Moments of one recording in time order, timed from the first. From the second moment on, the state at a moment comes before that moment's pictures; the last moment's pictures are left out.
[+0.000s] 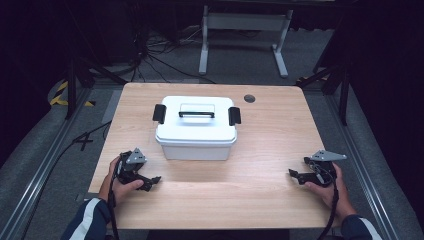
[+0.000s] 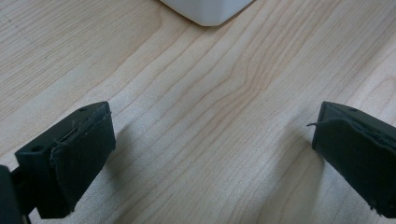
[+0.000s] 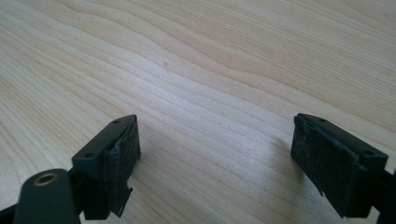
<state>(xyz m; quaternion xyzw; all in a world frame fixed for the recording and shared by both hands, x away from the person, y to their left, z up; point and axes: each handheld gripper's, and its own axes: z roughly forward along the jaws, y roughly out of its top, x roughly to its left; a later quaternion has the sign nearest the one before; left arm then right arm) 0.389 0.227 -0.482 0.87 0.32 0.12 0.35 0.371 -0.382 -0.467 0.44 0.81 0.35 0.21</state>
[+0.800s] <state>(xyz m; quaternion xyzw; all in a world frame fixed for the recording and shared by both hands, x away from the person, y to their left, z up) 0.388 0.227 -0.482 0.87 0.32 0.12 0.35 0.367 -0.382 -0.462 0.41 0.82 0.34 0.19</state>
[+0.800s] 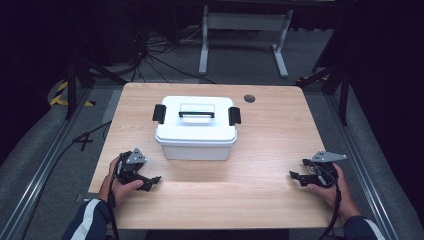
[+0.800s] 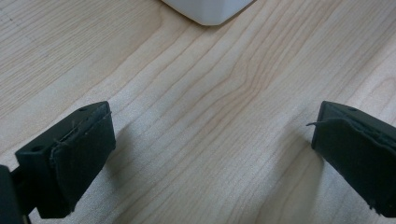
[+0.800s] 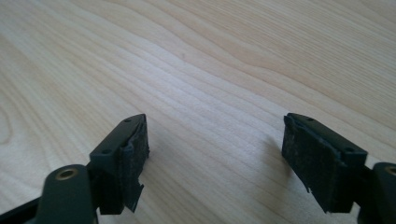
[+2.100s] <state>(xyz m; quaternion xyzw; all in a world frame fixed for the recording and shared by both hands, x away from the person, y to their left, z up) 0.388 0.227 -0.482 0.87 0.32 0.12 0.35 0.388 -0.310 -0.347 0.24 0.89 0.32 0.21</state>
